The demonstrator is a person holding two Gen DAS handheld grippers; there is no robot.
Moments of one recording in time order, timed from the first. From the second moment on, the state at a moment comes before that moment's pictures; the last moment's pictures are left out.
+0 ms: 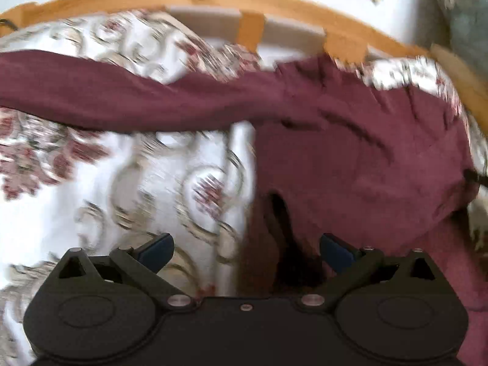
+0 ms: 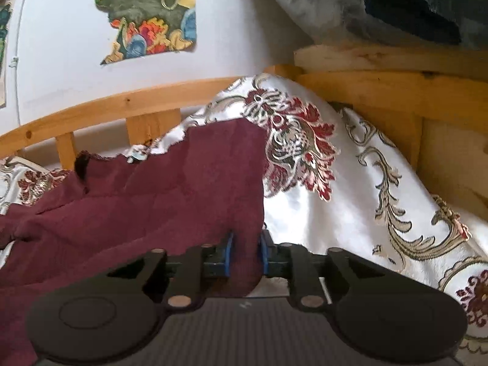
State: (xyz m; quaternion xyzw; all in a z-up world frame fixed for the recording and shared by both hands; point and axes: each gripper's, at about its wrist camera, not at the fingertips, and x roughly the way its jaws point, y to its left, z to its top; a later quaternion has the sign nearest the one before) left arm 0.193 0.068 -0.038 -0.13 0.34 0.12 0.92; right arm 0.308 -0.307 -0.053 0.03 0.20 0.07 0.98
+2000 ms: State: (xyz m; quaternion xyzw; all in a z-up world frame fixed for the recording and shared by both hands) left arm 0.187 -0.049 0.089 0.05 0.06 -0.06 1.00; right arm 0.243 -0.283 -0.045 0.01 0.15 0.15 0.98
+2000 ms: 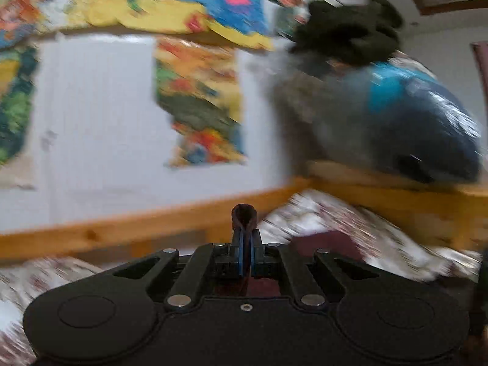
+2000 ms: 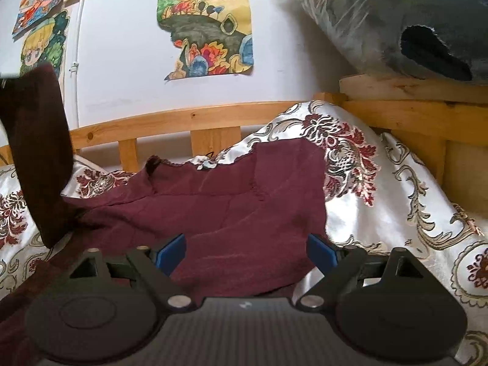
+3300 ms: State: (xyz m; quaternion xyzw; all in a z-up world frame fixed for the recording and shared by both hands) left arm 0.128 0.014 -0.033 -0.10 0.33 0.06 0.94; right arm 0.216 -0.212 -0.067 -0.12 0.20 0.24 0.94
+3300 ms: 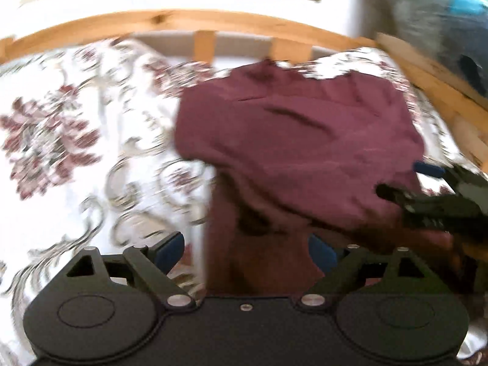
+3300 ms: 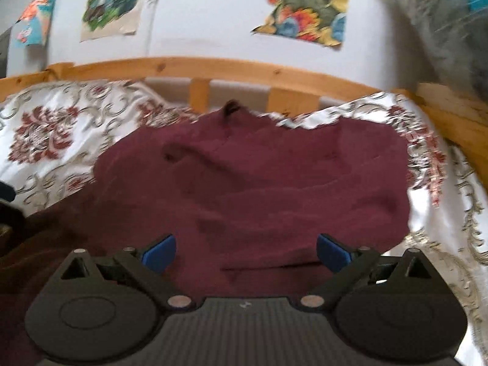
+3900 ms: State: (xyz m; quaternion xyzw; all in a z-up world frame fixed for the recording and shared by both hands) left arm 0.093 0.034 -0.029 -0.10 0.33 0.08 0.94; right arm 0.215 -0.220 -0.050 -0.04 0.31 0.23 0.92
